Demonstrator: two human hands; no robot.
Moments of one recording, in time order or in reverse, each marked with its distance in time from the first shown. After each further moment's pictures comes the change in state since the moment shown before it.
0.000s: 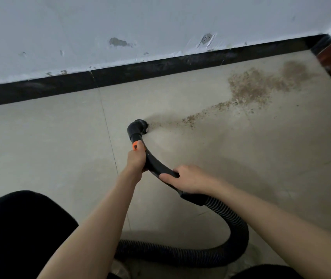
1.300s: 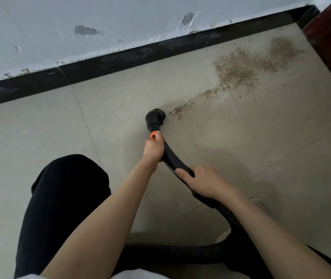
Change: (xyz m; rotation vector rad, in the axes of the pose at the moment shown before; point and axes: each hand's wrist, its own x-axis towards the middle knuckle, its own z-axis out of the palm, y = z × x) left_hand 0.017 0.012 0.077 0.289 -0.155 -0.044; right_hand -0.009 0.055 0.006 0.099 0.141 0.235
